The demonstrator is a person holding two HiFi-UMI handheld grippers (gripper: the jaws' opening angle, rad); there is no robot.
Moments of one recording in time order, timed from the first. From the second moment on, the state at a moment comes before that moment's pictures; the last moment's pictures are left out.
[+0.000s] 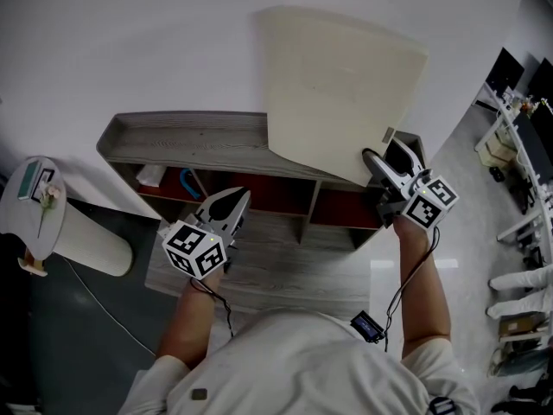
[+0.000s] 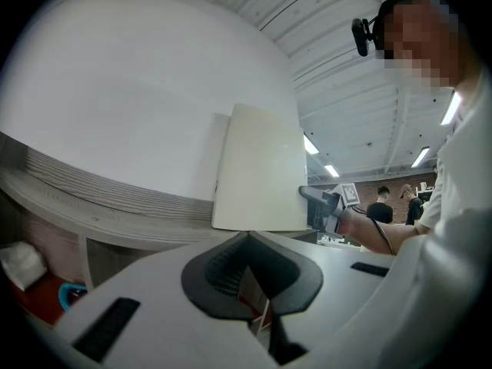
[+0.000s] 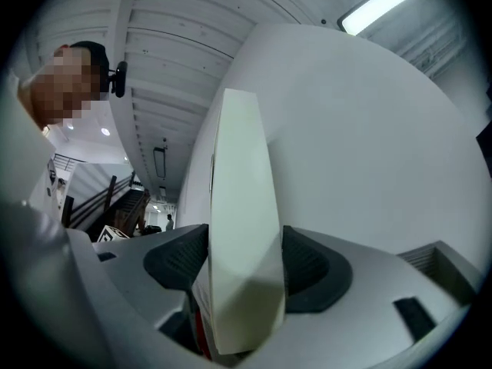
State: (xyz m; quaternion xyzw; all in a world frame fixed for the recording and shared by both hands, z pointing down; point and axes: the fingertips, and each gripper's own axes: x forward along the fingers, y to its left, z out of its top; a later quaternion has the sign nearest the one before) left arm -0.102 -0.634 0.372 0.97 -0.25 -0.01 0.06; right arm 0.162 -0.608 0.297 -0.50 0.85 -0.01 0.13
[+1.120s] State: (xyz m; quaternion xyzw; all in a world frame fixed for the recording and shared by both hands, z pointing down) left arm -0.077 -0.624 0.380 0.97 -0.24 -0.01 0.07; right arm 0.199 -0.619 0.296 -0.57 0.82 0.02 0.09
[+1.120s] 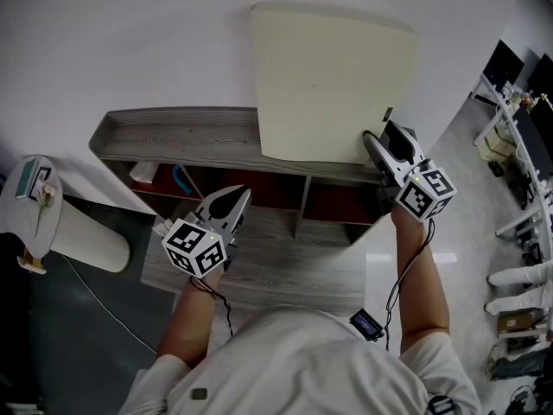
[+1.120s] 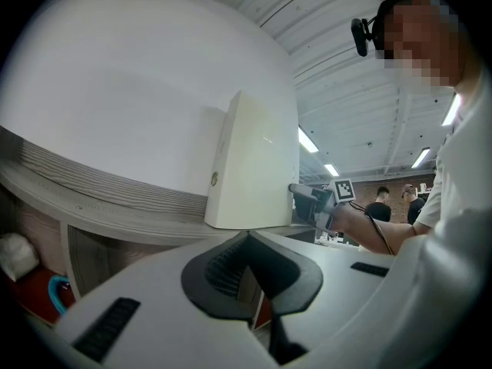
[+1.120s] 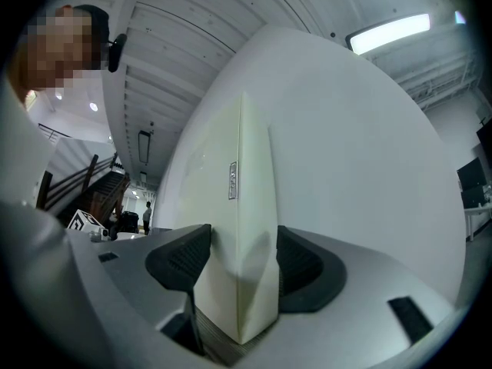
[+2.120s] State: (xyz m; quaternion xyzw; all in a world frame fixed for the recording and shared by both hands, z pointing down) left arm -0.002 -0.548 0.372 0.95 -0.30 -0.01 0.05; right arm 0.215 -0.527 0.311 -0.53 0.84 0.05 0.06
